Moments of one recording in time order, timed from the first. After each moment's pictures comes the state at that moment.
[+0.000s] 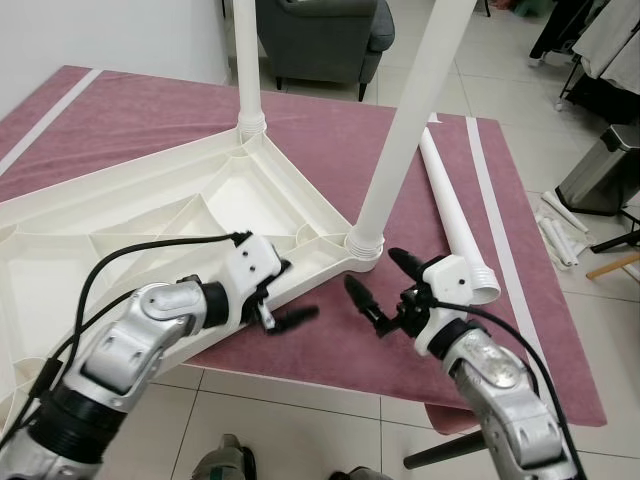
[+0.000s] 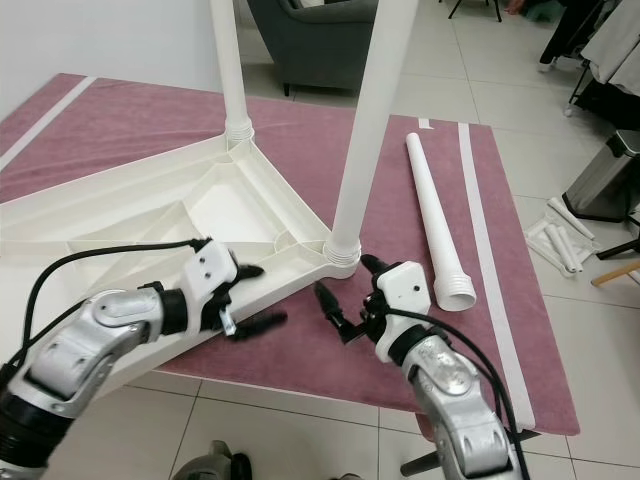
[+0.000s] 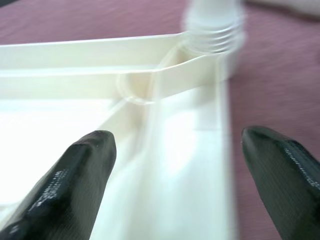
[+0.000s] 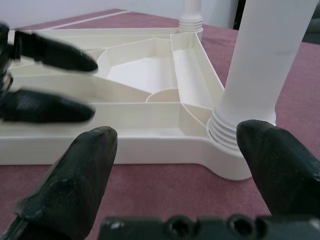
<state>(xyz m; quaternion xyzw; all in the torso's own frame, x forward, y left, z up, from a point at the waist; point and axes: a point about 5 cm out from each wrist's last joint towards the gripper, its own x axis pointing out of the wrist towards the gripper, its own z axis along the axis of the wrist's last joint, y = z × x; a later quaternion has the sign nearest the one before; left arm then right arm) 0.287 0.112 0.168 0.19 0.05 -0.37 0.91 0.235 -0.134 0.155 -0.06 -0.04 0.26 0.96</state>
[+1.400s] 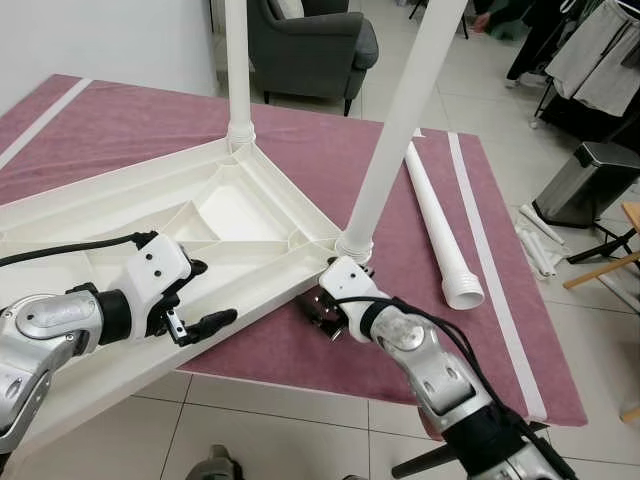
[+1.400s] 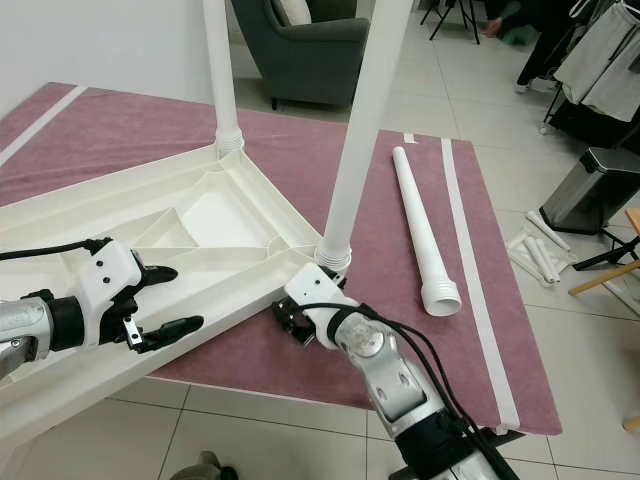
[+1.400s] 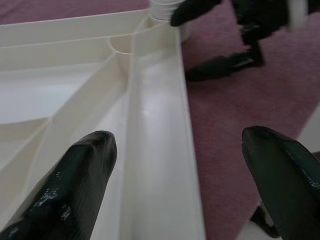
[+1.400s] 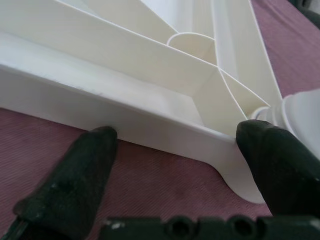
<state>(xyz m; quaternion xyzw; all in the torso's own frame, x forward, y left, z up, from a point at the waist) 0.226 0.175 0.184 0.19 0.12 -0.49 0.84 0.307 -0.088 0.125 -0.28 0.05 0.28 0.92</state>
